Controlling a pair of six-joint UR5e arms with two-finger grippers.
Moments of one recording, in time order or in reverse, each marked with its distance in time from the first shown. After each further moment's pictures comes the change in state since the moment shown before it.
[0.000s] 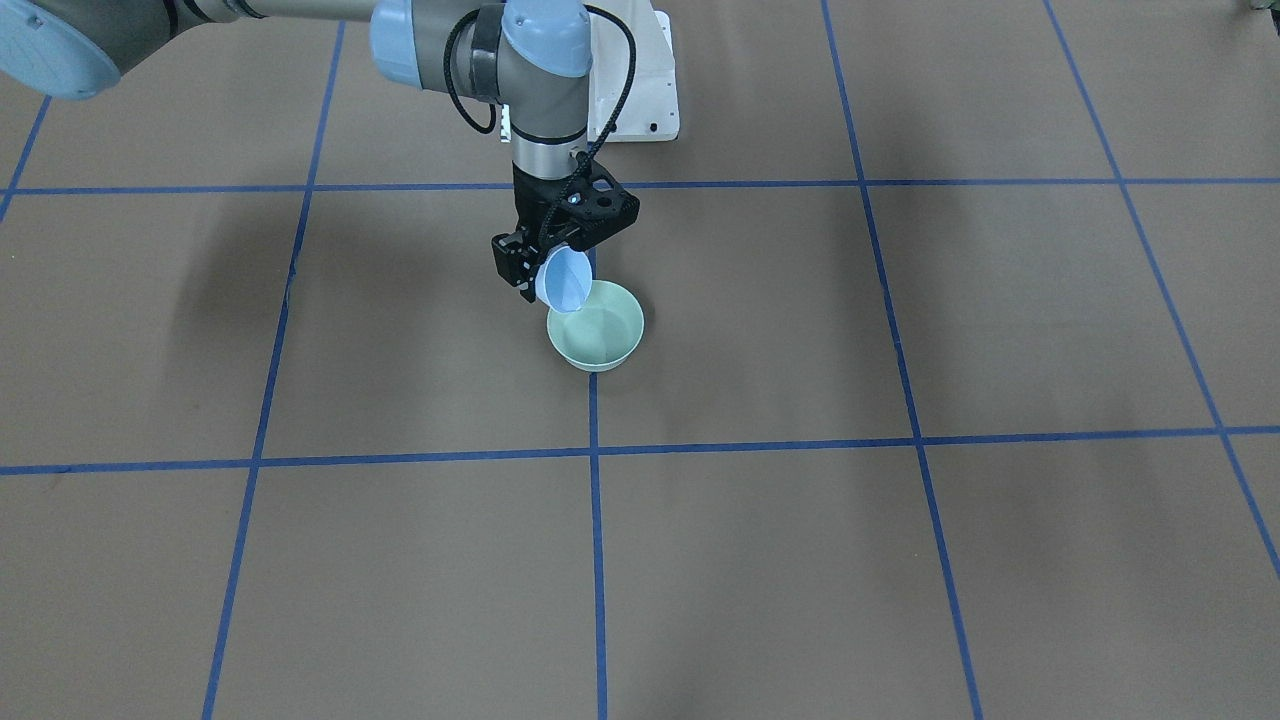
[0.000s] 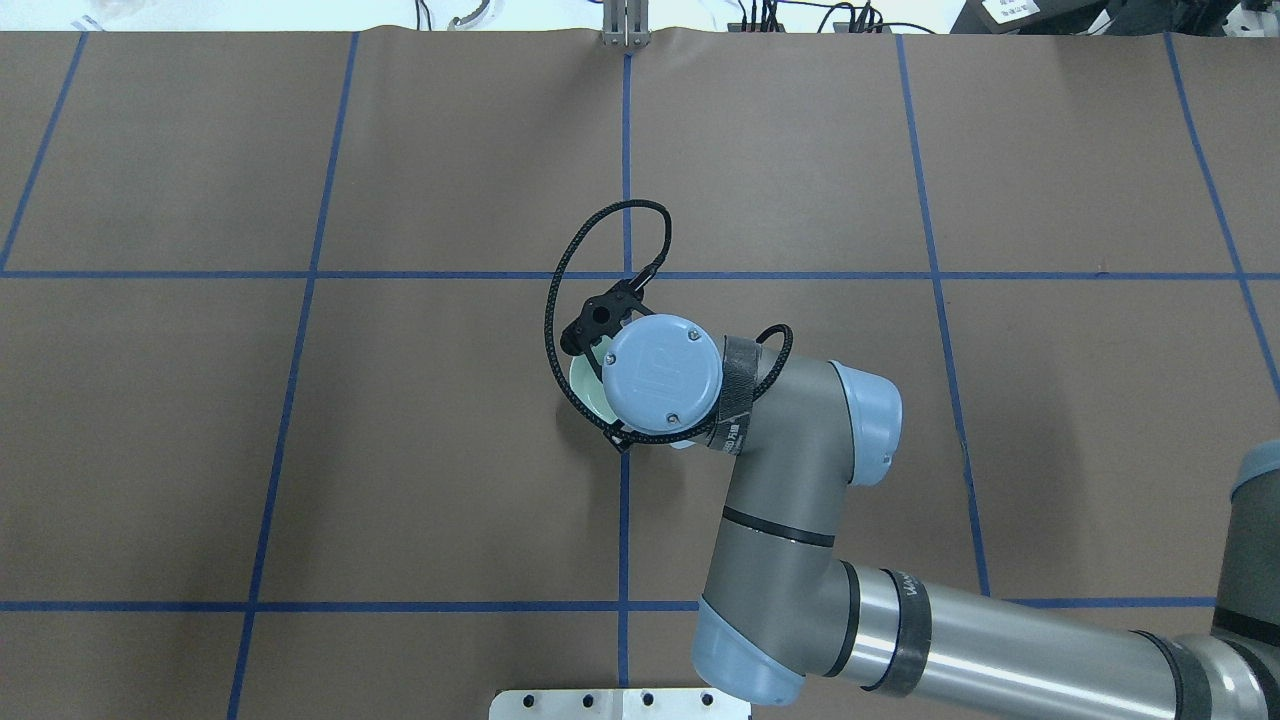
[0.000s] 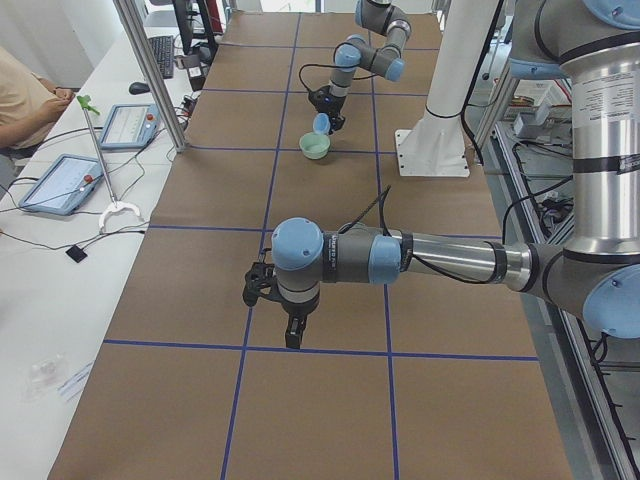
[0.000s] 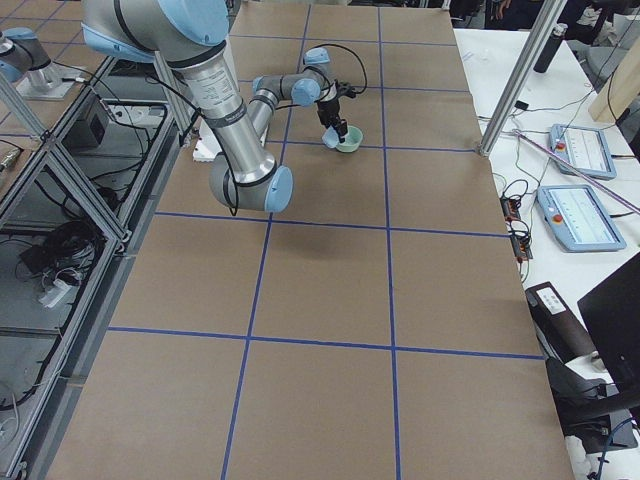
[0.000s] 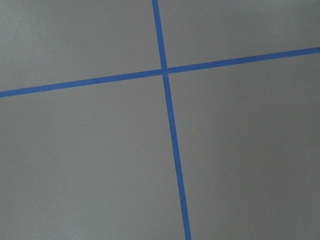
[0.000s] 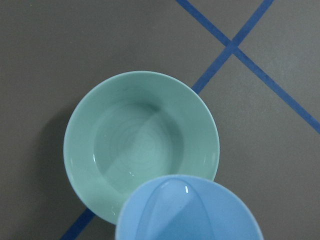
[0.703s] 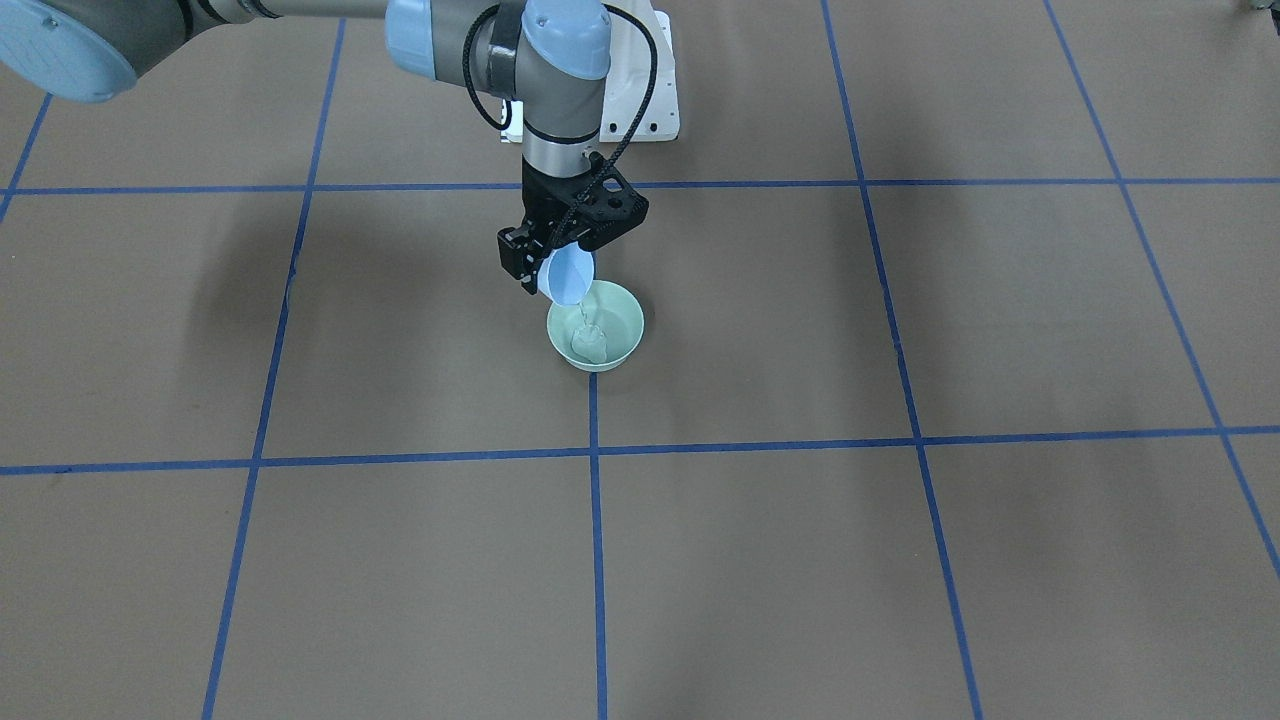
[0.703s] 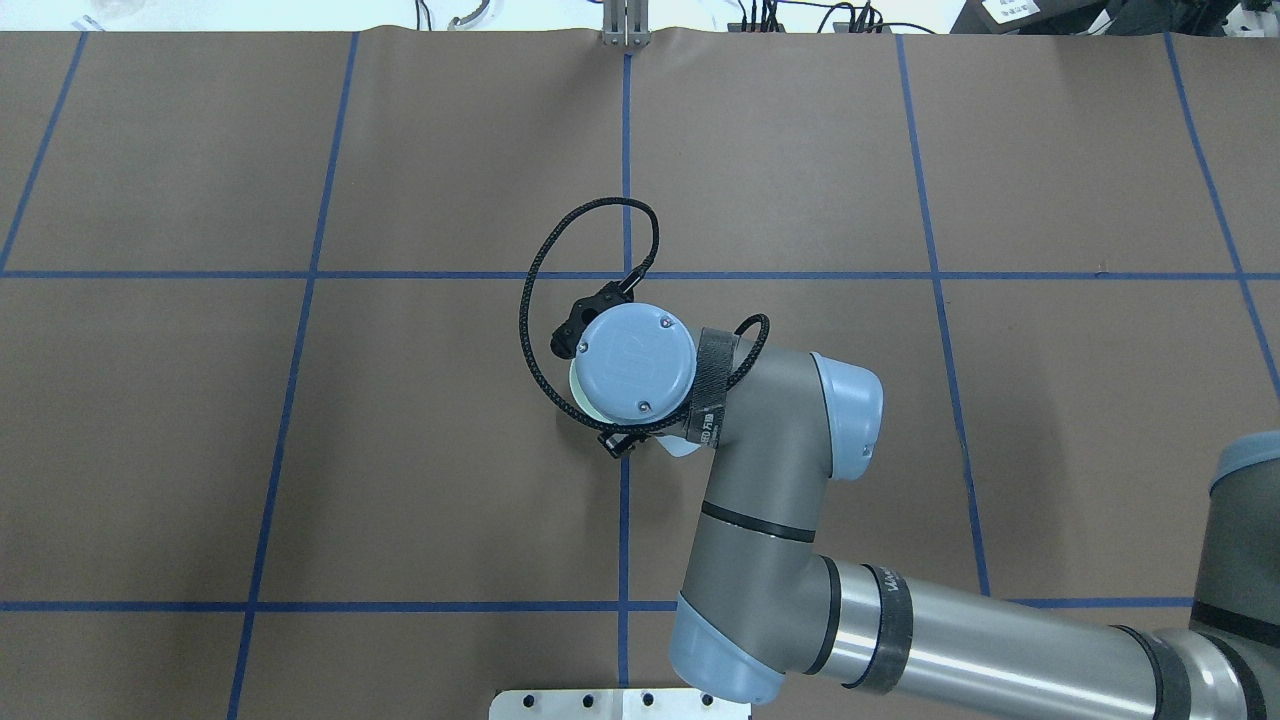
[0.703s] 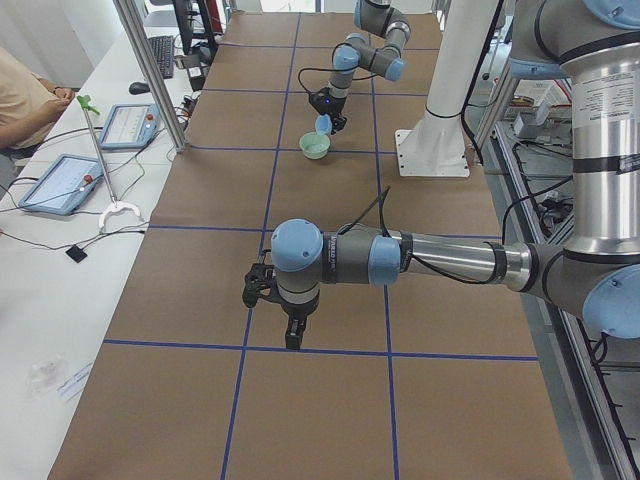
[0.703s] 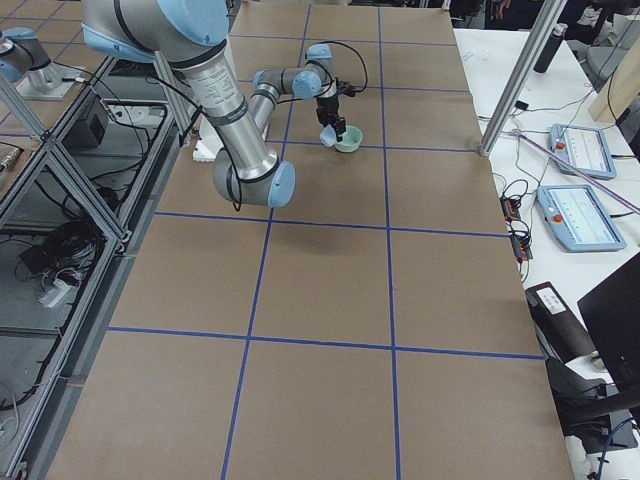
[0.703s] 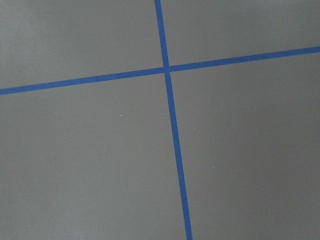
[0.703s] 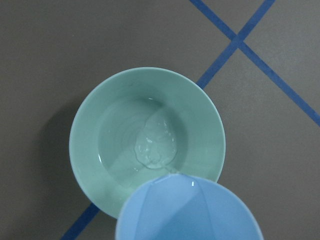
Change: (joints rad) left arm -0.001 -0.001 0.002 0.000 0.000 0.000; right arm 0.001 0.035 -0.010 -0.084 0.037 -0.011
